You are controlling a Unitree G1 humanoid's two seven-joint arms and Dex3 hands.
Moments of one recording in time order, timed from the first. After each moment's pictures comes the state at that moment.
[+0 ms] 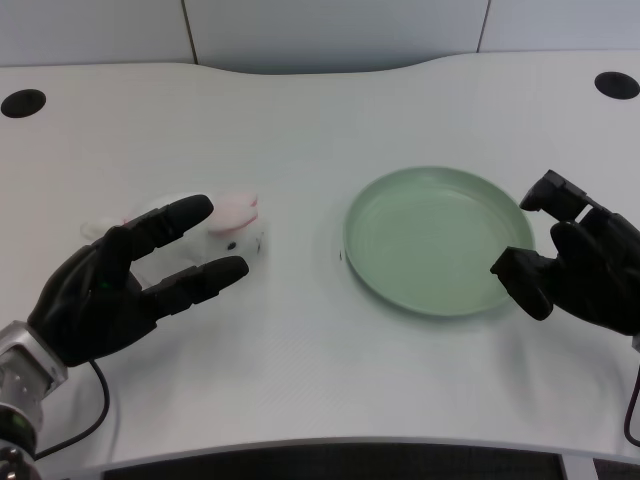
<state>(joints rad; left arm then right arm) -0.66 0.25 0.40 1.23 -0.40 0.02 -1.24 -0.71 -0.17 -0.41 1.22 0.37 -0.09 1.24</state>
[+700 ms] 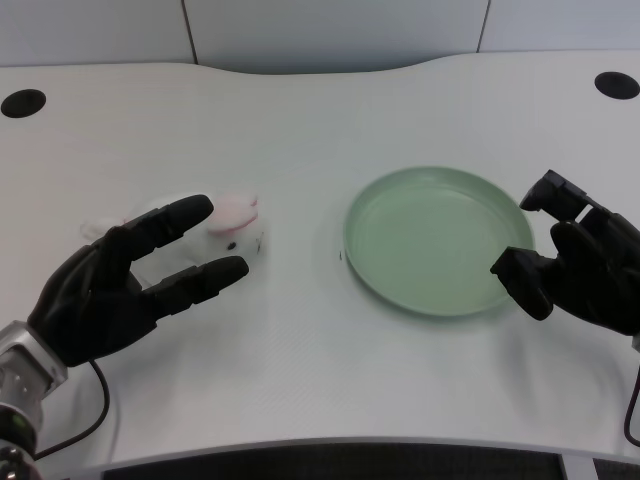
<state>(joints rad) -0.66 0.25 0.40 1.23 -0.40 0.02 -1.24 -0.71 -0.17 -0.41 1.22 0.37 -0.09 1.24</state>
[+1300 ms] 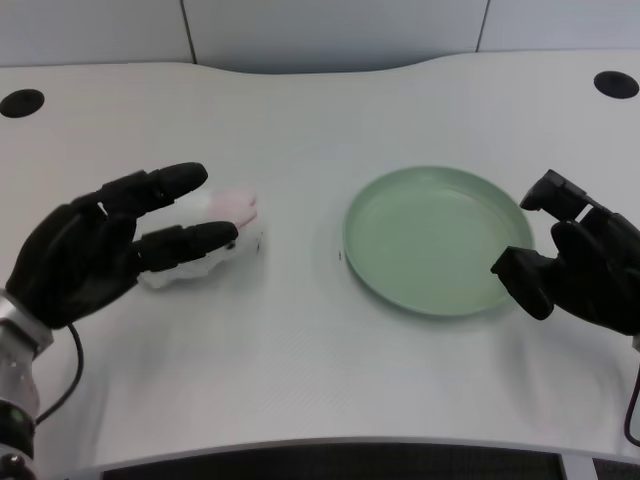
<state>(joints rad) -0.62 0.23 0.38 0.99 -0.39 -0.26 -1.18 -0.71 -0.17 -0.41 1.22 0.37 -0.09 1.23</state>
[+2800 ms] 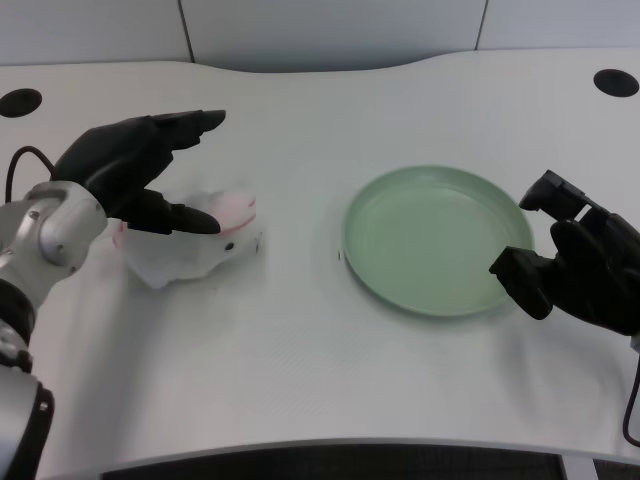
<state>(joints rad) -0.98 0.35 -0.34 1.34 0.64 -0.55 0.09 -0.71 -0.17 -0.41 1.22 0.37 -0.08 1.24</state>
